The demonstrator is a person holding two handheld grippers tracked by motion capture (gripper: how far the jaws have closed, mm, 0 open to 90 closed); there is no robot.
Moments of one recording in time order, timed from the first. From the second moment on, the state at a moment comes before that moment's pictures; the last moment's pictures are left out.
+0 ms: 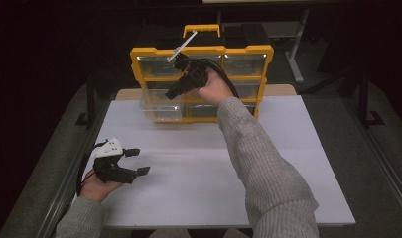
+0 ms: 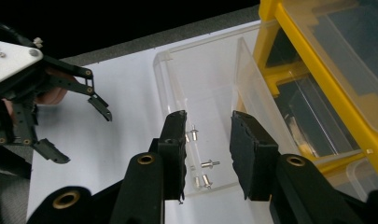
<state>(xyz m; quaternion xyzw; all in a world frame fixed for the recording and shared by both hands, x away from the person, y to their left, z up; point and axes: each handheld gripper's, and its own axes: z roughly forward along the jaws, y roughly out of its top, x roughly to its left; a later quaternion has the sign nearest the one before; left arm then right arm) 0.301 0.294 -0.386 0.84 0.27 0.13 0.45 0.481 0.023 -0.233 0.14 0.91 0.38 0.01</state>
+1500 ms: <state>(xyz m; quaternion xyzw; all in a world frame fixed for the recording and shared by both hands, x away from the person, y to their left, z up) 0.300 0.292 -0.384 0.85 0.26 0.14 0.44 0.435 0.058 -0.263 0.09 0.93 0.37 -0.03</state>
